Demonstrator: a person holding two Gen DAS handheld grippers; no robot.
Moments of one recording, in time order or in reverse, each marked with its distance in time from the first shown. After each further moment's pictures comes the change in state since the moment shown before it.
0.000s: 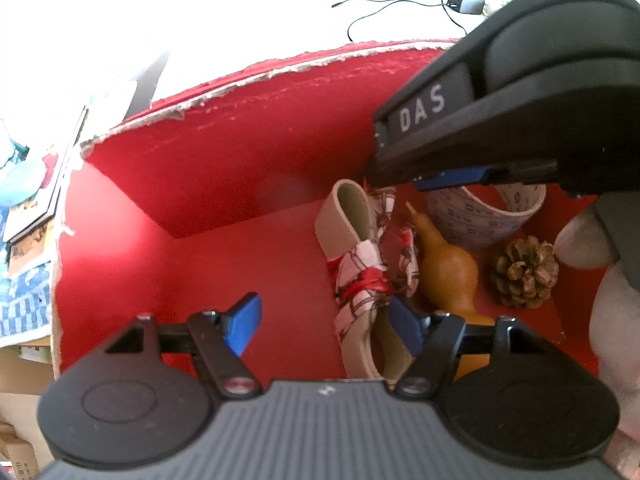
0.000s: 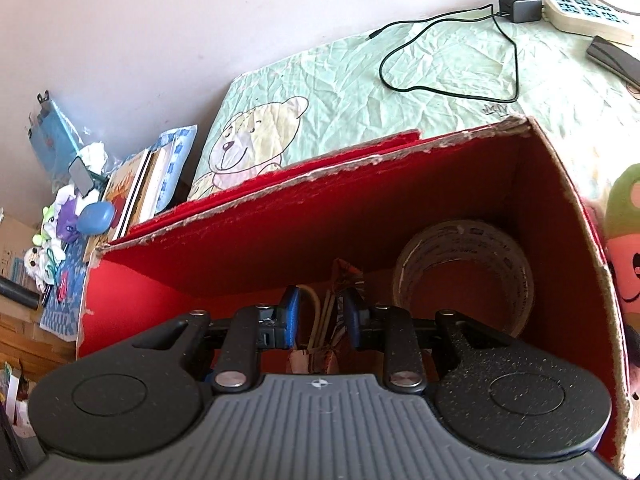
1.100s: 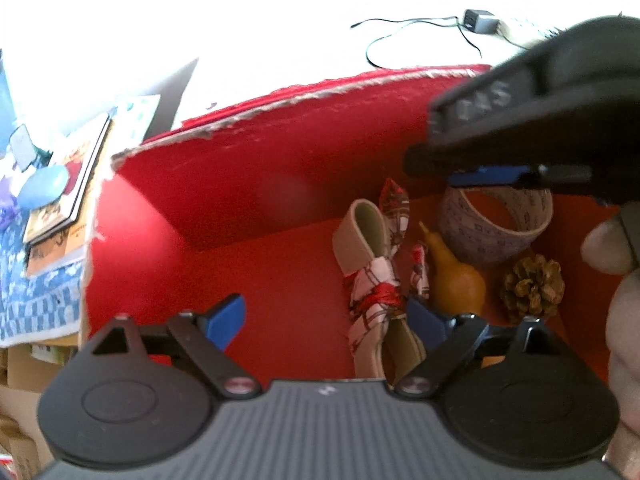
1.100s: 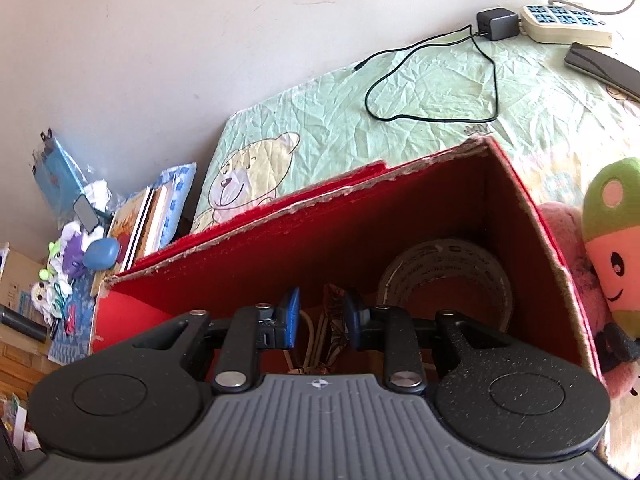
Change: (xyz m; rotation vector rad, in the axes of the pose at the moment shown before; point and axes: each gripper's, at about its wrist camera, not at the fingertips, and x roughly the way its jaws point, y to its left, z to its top) left arm -0.007 0.052 -0.024 -0.042 -0.055 0.054; right arm -0.018 -0.011 -0.004 0.062 -0.111 0.016
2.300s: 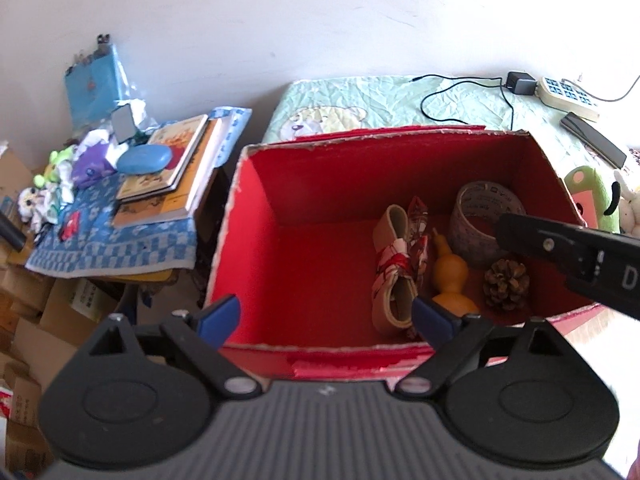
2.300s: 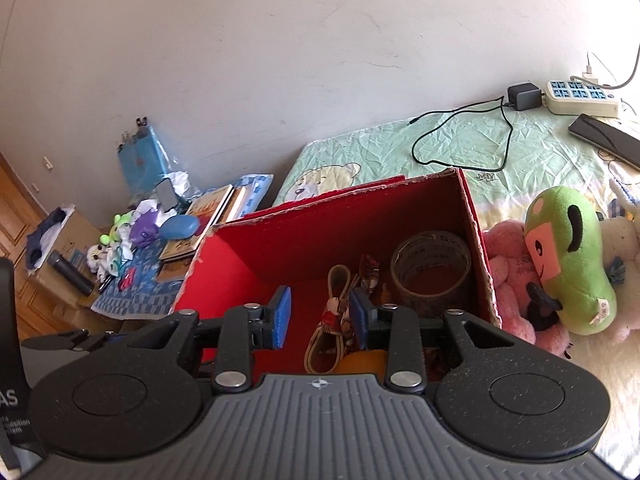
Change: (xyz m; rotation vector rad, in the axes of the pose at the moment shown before) left arm -0.128 -0.112 -0.055 -0.166 -0.103 0.180; right arm -0.119 -0.007 -0.054 -0.194 -0.129 0.168
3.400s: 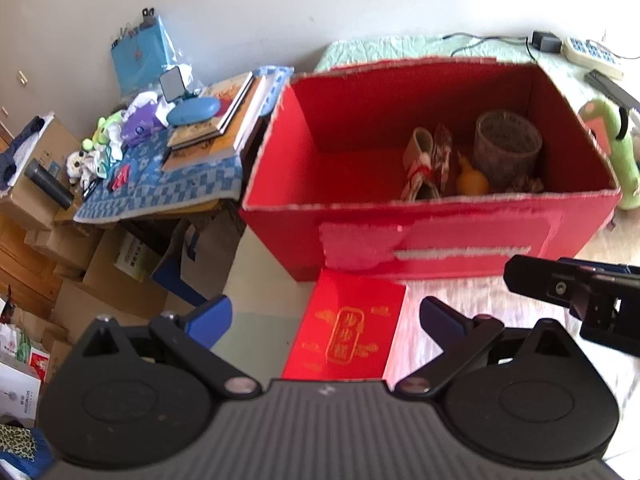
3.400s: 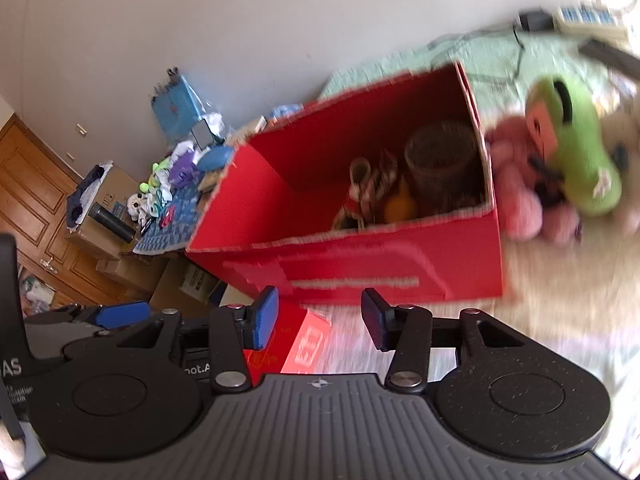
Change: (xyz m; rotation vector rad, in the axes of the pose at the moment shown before) left arm -0.026 -0.013 -0.069 -0.020 0.093 0.140; right arm -0.020 -0.019 -0.059 0.079 0.212 0.125
